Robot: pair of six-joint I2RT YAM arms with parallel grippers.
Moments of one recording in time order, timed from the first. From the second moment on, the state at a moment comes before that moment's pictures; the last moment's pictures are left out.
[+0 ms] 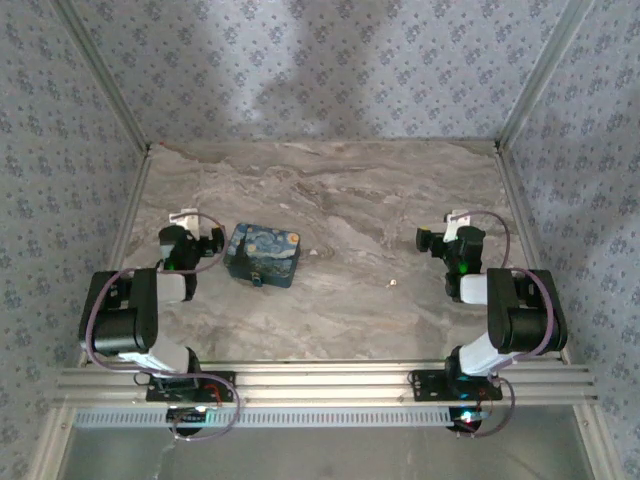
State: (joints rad) left arm 0.04 1.53 0.40 0.72 0.03 -0.01; right arm -0.05 1.52 0.38 0.73 -0.04 -0.02
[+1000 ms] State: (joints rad) left arm 0.04 1.53 0.40 0.72 0.03 -0.01; right arm -0.05 1.52 0.38 0.73 -0.04 -0.02
